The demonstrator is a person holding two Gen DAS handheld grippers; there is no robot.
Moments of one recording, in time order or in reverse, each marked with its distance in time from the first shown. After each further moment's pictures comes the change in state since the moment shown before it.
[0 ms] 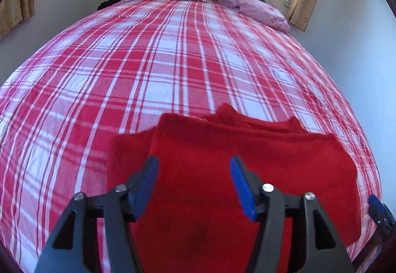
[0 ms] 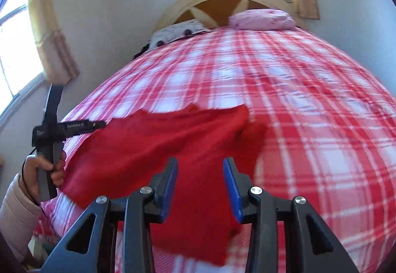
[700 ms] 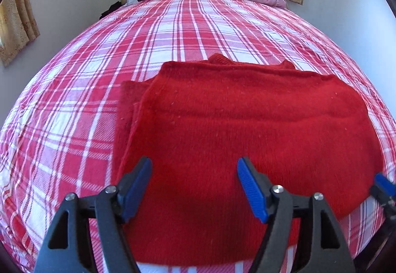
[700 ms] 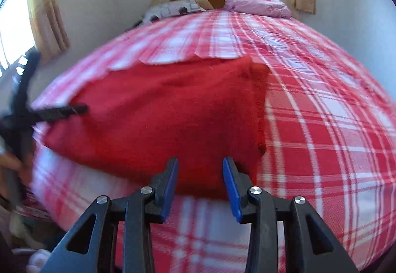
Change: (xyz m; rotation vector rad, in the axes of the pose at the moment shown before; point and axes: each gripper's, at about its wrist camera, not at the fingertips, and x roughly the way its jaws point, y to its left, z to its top) left arm -0.021 -0.015 -0.068 0.133 0.027 0.148; right arm -0.020 0.025 -0.054 0.003 0.035 -0.047
